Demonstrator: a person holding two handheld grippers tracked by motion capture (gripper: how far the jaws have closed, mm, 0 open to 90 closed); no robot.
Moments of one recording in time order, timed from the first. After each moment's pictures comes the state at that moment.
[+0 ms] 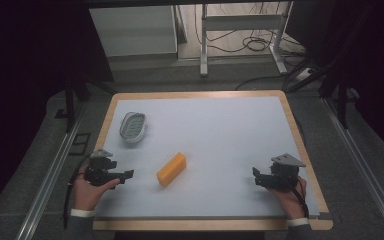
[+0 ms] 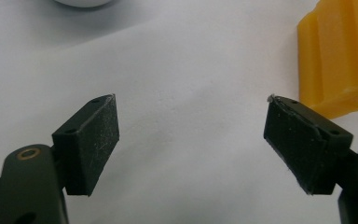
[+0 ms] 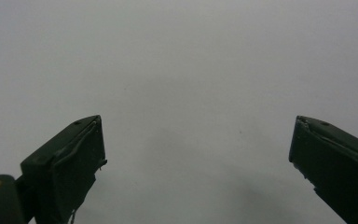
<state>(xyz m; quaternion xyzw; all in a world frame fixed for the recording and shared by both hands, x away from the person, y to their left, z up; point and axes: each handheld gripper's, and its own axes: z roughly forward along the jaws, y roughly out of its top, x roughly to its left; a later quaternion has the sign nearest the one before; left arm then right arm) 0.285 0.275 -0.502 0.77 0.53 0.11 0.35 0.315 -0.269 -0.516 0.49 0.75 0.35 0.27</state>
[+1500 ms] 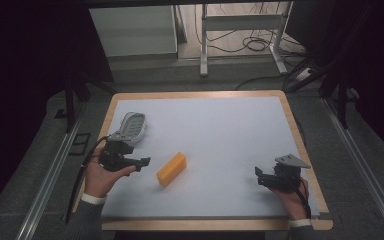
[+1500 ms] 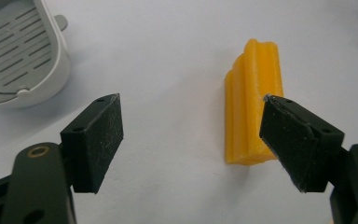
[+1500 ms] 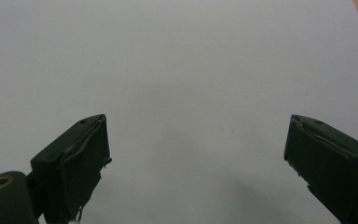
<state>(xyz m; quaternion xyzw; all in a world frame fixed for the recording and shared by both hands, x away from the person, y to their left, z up) 0.304 0.218 -0.438 0.81 0.46 0.11 0.35 0.312 -0.276 -0.513 0.50 0.74 0.36 0.27</state>
